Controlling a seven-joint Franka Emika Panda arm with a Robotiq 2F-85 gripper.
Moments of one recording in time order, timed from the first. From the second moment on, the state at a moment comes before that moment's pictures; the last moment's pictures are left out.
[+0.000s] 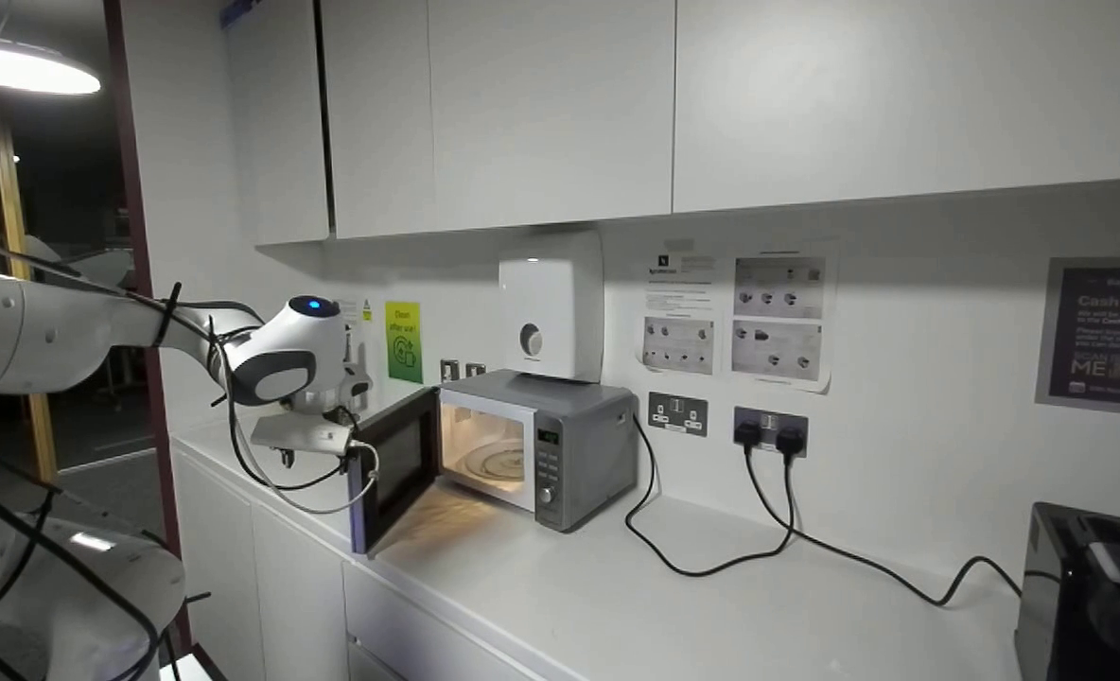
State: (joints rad) arm 0.30 -0.91 -0.23 -2.77 0.27 2.11 -0.73
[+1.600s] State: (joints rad) arm 0.37 -0.93 -0.42 -2.78 0.44 2.27 -1.02
